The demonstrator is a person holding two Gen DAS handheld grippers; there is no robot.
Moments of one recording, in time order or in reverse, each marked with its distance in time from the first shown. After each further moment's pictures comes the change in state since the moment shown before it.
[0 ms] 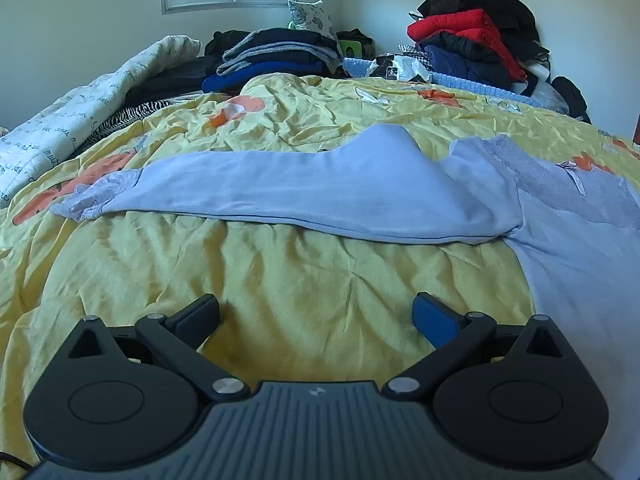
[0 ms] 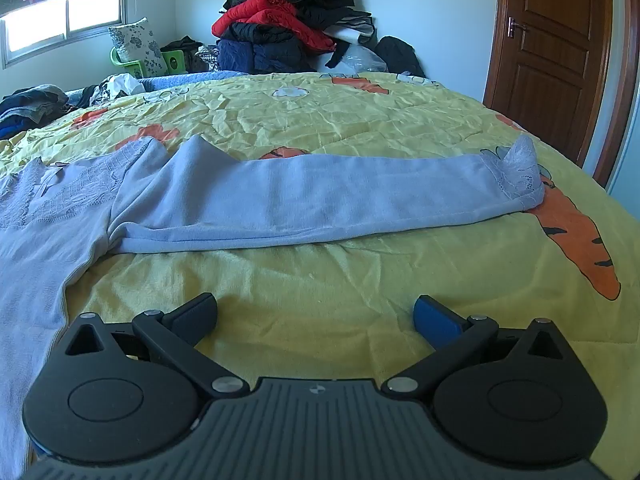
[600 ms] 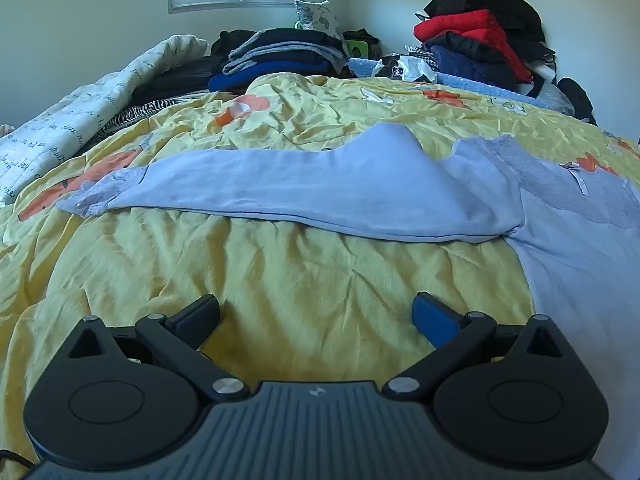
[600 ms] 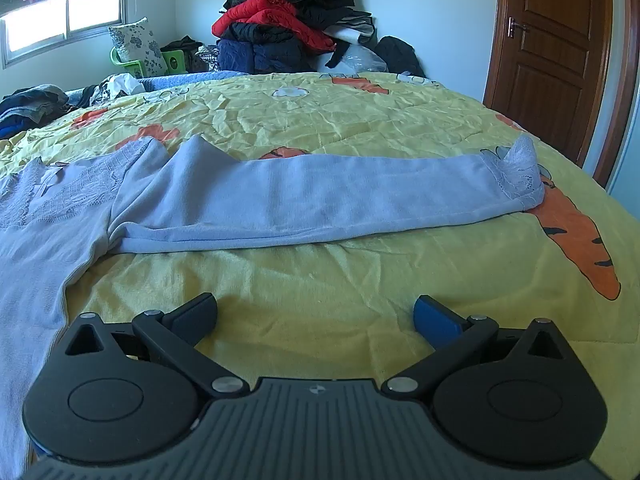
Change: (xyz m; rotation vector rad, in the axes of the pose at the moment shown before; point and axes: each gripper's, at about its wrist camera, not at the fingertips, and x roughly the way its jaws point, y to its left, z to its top) left arm -0.002 -0.001 -0.001 -0.013 0.002 0.017; right arm 0.000 0.000 0.000 0.000 0.000 0.000
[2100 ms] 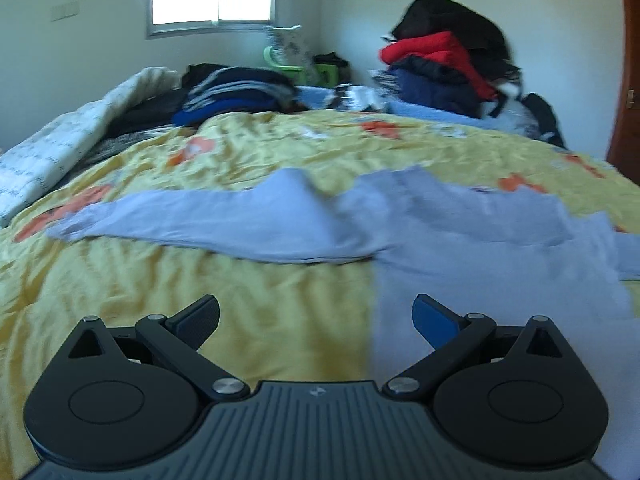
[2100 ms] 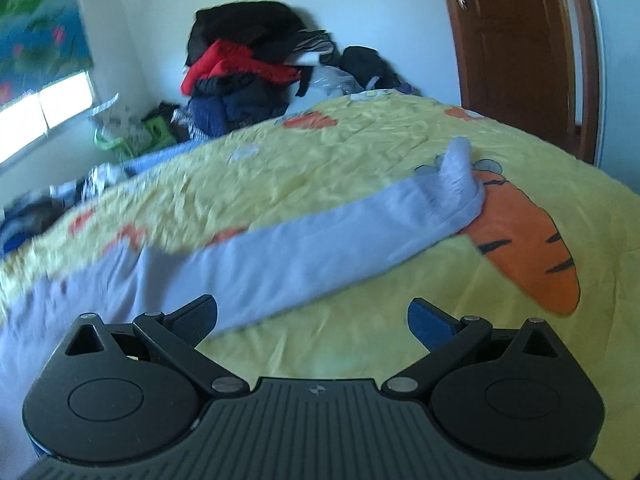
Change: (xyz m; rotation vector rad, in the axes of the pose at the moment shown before) left arm -0.071 -0.072 0.007 0.025 -0.061 -0.092; right arm -0.016 -0.105 0.033 0.300 -0.072 0.108
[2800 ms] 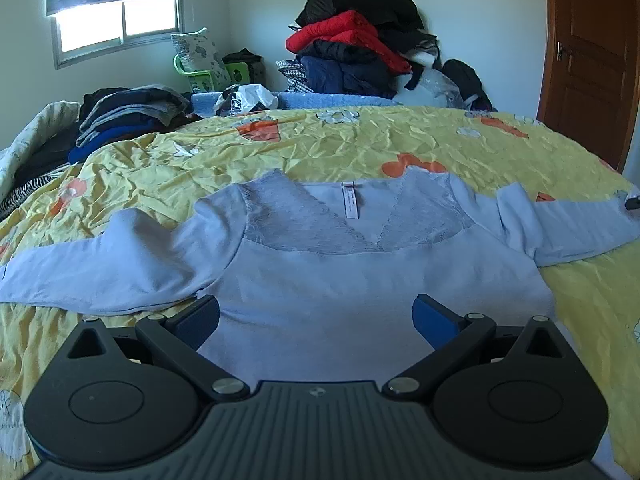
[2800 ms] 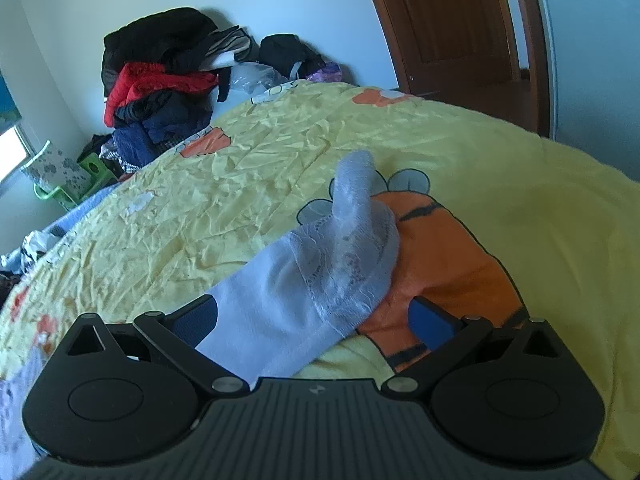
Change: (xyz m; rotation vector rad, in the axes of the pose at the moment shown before) left arm 0.023 -0.118 0.020 0.174 0.027 -0.148; right arm 0.086 -0.077 0.055 0.176 0.031 -0.121
